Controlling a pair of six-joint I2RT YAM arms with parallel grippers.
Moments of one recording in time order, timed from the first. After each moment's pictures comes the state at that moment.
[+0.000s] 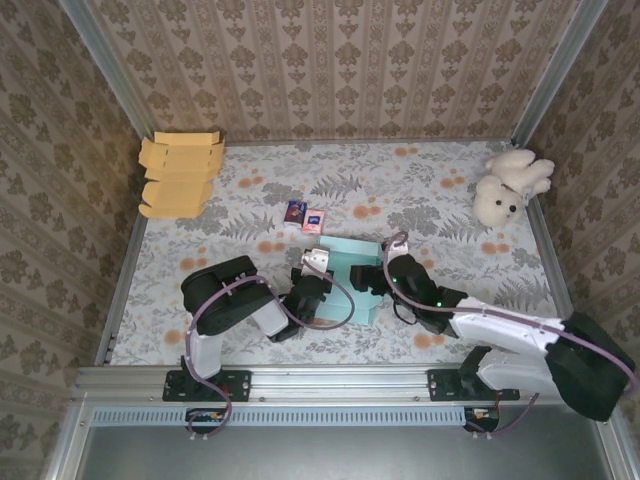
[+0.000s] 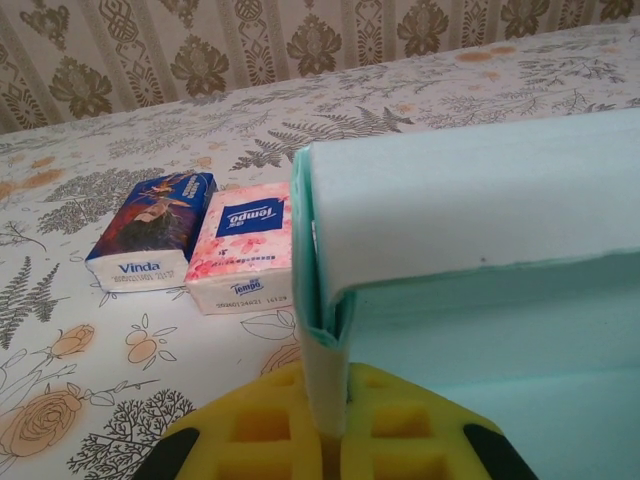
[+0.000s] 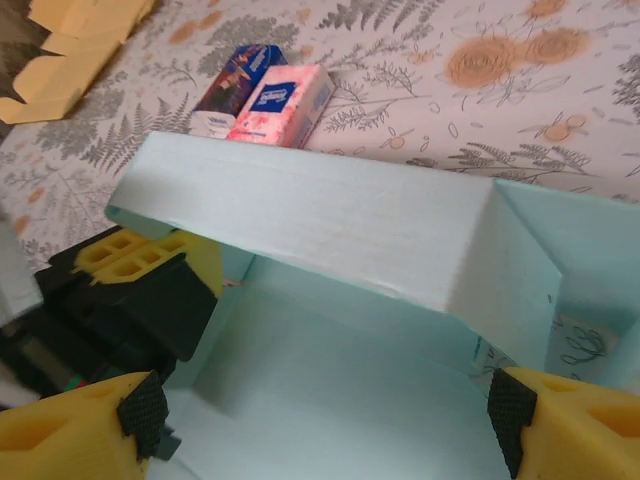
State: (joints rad) left arm -1.06 1.94 0.48 1.18 -0.76 -0.12; right arm 0.77 1.11 0.43 0.14 0.23 0.59
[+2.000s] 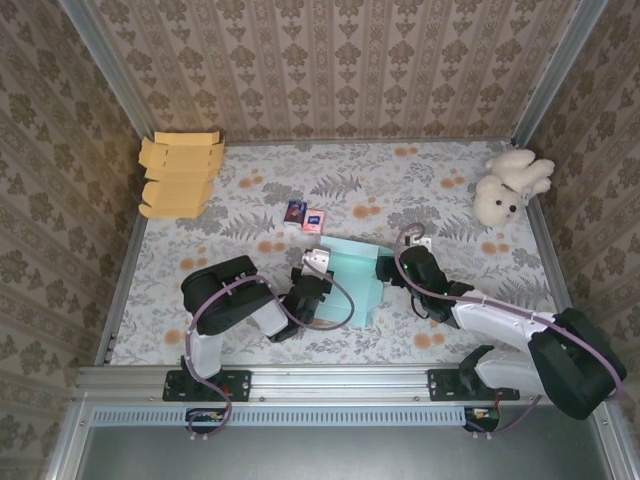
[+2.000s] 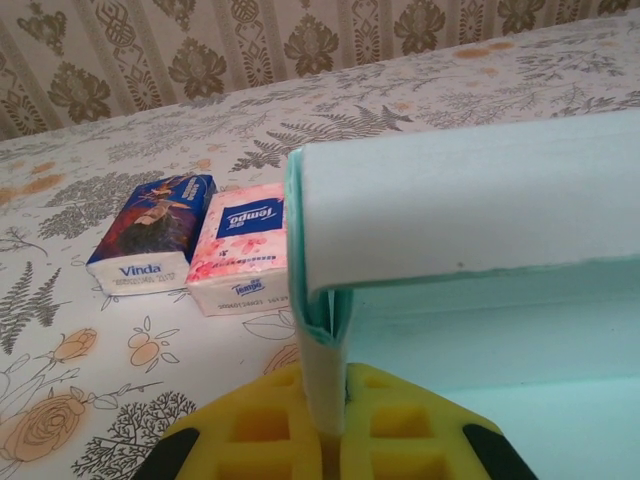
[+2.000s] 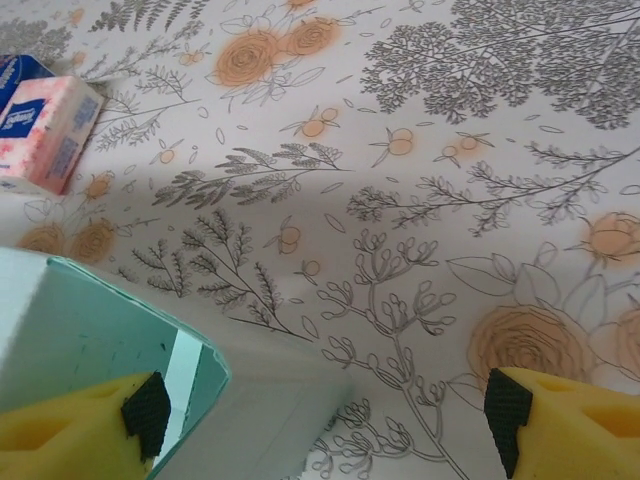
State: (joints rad) left arm -1.06 1.94 0.48 1.19 -0.75 -0.10; right arm 0.56 1.23 0.41 0.15 0.25 0.57
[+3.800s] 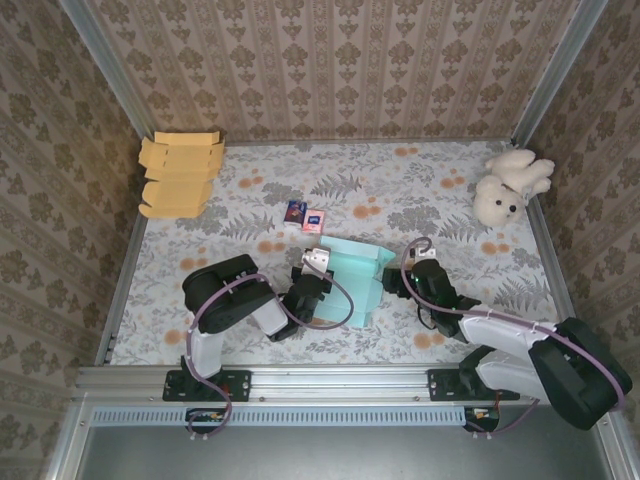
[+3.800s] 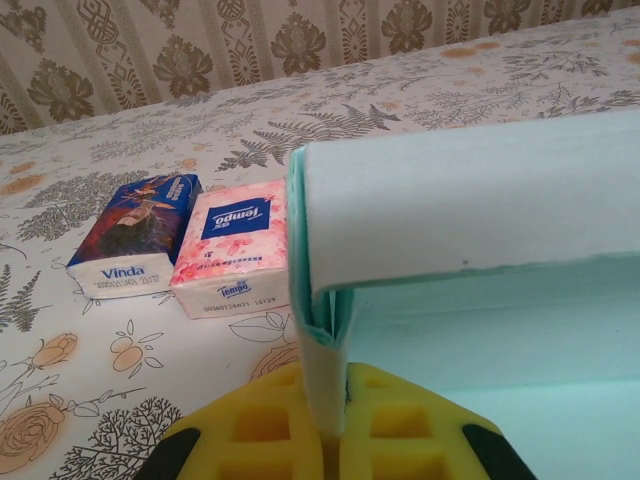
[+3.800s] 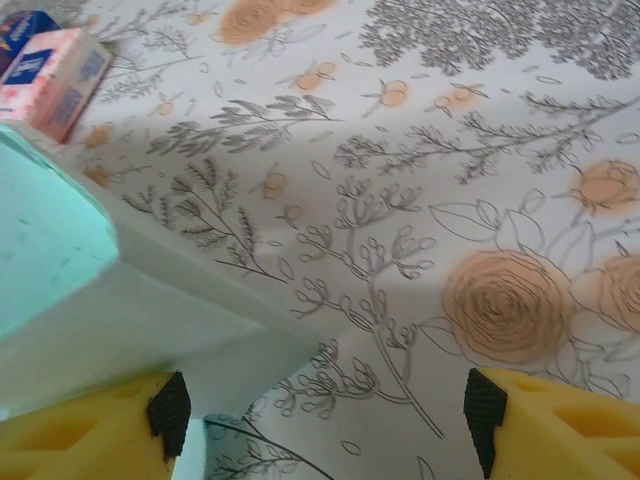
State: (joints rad) left arm -1.04 1.95 0.48 1.20 -0.71 -0.10; right arm 0.53 1.15 0.25 0.29 0.18 0.48
